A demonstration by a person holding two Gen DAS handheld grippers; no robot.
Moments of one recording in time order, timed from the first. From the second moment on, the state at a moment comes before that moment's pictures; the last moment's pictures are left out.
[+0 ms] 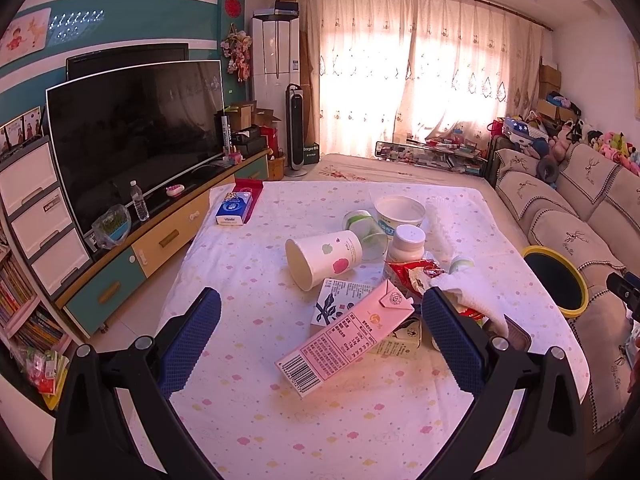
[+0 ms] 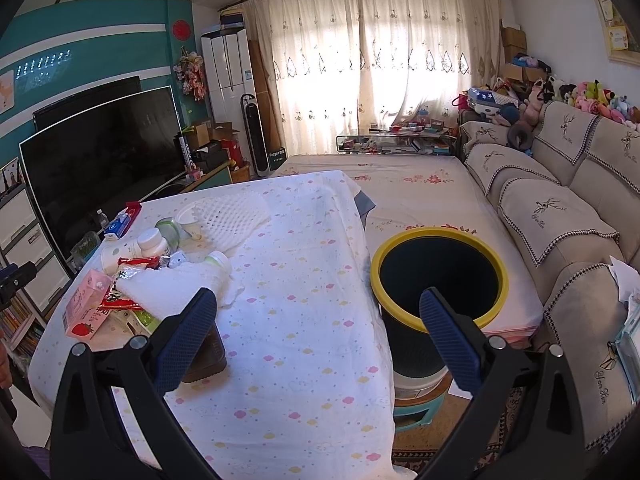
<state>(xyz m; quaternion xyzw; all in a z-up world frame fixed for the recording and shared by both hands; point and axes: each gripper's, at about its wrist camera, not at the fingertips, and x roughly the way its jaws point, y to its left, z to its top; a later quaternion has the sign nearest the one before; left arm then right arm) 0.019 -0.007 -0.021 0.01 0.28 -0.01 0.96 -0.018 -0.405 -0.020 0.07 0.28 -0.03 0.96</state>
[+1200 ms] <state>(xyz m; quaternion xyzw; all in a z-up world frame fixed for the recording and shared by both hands) 0.062 0.009 -0.016 0.01 0.27 0.00 0.96 0.024 -0.390 -0.026 0.08 0.28 0.02 0.96</state>
